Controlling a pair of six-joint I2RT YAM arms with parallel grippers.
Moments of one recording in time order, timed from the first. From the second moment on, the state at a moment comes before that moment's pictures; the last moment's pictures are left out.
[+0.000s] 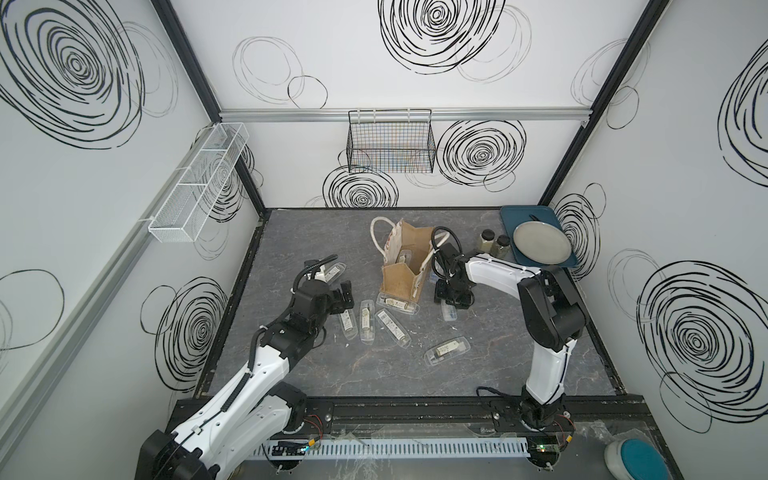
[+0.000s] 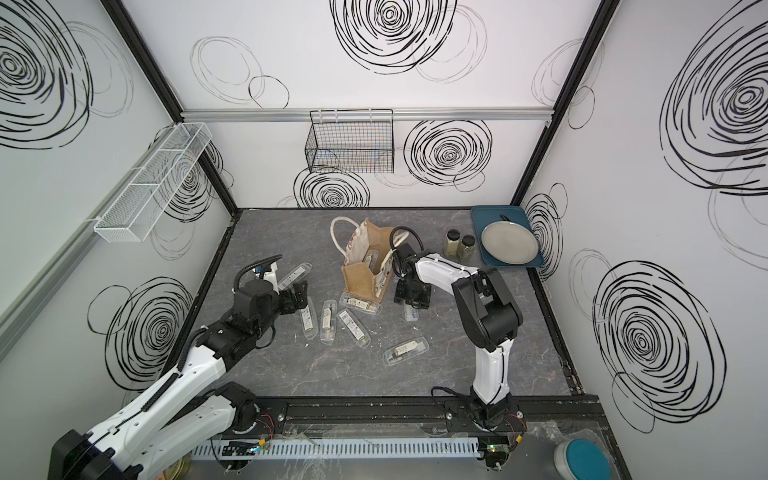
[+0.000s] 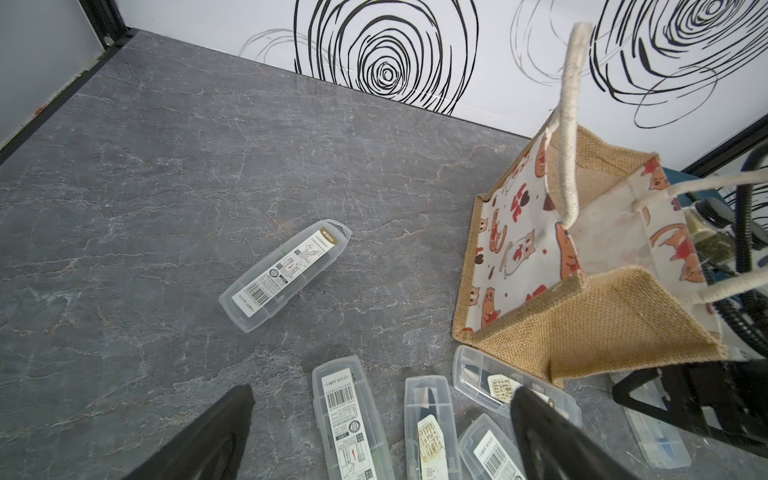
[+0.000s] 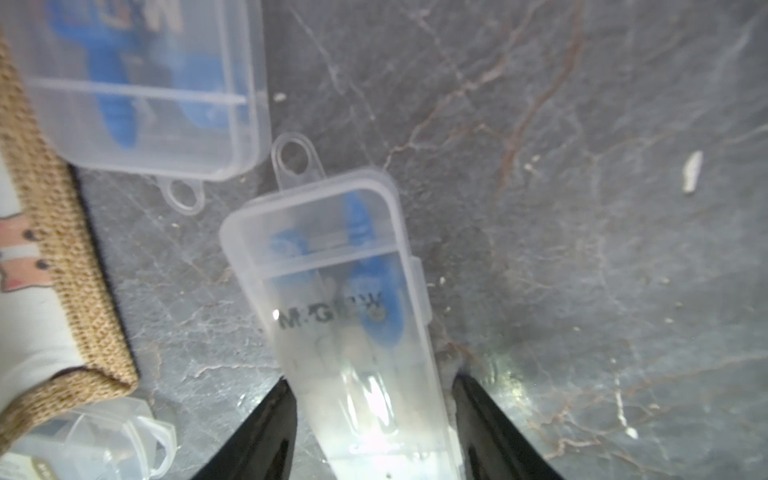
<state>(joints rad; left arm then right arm) -0.40 0.86 0.55 -0.23 -0.24 -0.47 0.54 1.93 1.27 -0.82 -0.02 0.66</state>
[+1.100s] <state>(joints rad) -0.41 0.80 0.55 -0.24 -0.24 -0.48 0.48 1.63 1.03 -0.84 0.04 0.65</state>
